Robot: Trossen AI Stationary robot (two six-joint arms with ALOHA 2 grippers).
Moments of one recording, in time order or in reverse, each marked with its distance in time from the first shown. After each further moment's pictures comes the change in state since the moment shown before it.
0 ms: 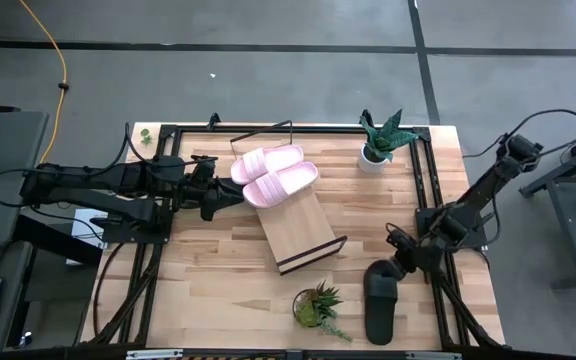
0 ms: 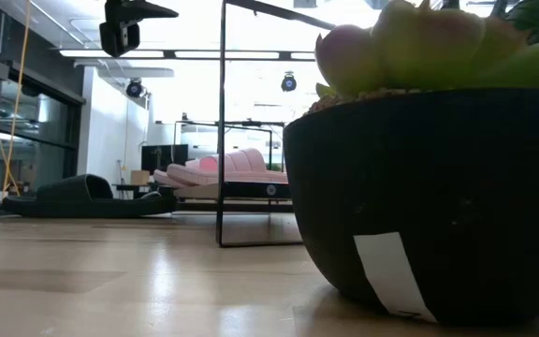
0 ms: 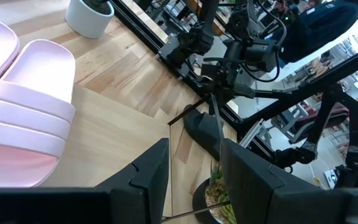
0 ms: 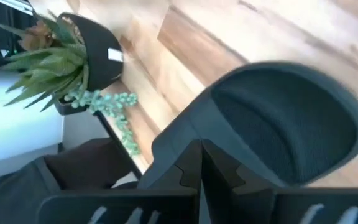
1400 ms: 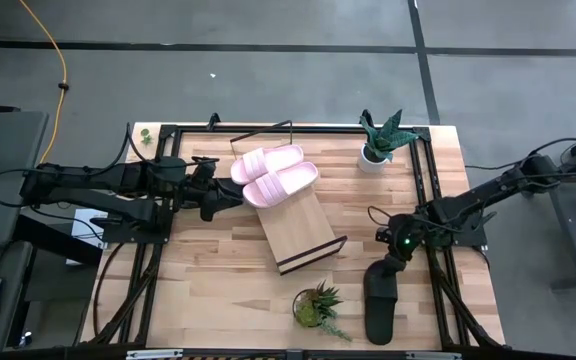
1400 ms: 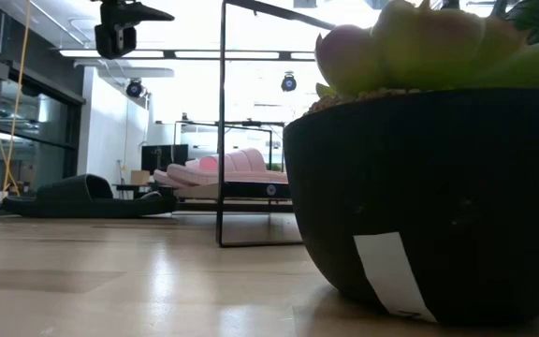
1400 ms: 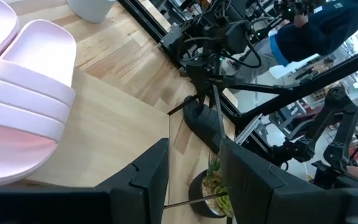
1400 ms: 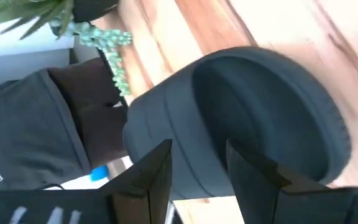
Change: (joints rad) left arm 0.000 0.000 0.000 -0.032 0.023 -0.050; right arm -0.475 0.001 -0.152 0.164 -0.703 -0.519
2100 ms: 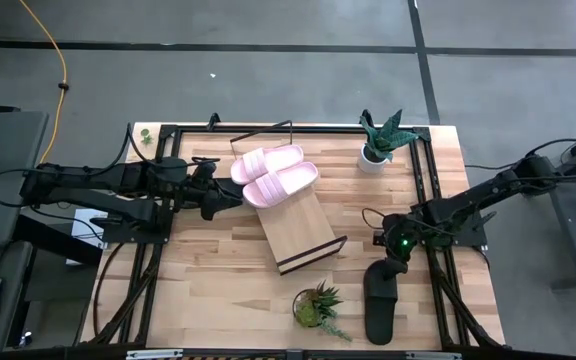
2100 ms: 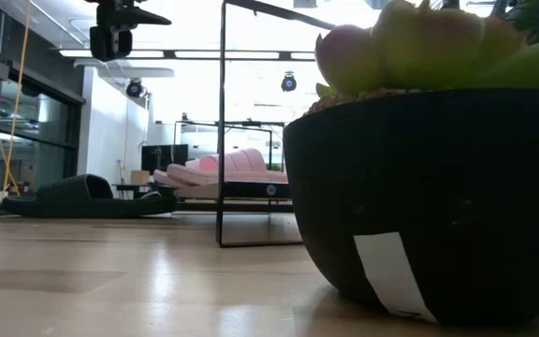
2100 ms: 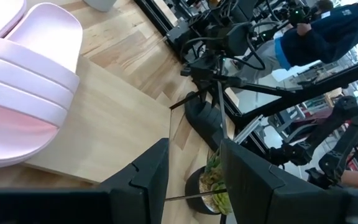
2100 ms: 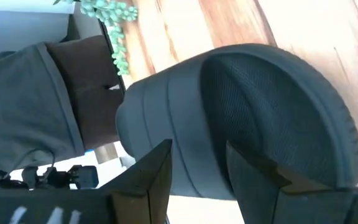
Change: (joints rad) left arm 0.000 0.000 0.000 -0.026 0.000 -0.064; right arm -0.038 0.115 0.000 0.075 -0.103 -0.182
